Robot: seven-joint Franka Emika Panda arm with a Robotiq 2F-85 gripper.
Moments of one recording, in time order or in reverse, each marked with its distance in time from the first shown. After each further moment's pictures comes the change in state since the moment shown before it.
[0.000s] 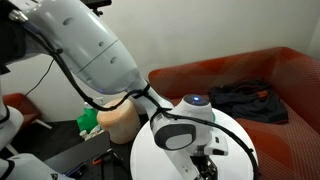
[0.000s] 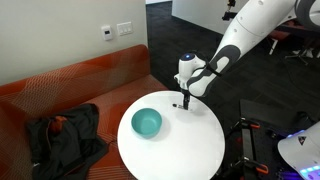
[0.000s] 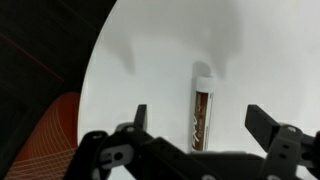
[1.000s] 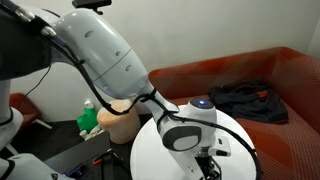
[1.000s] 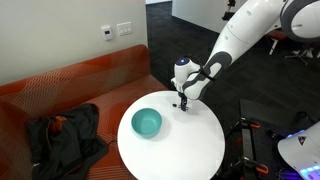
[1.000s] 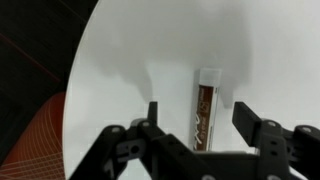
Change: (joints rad) arm 0.013 0.088 0.001 0.087 -0.004 -0.025 0.000
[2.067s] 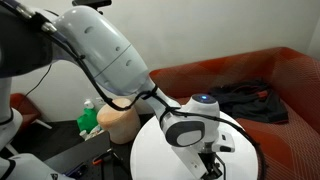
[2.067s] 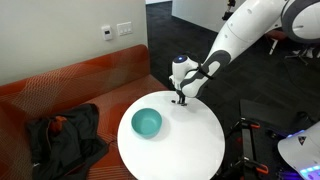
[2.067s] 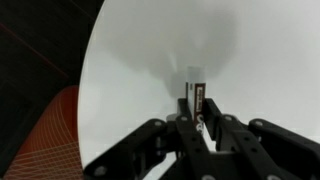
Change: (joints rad) arm 0.028 -0.006 -0.025 0.033 -0.001 -0.021 0.021
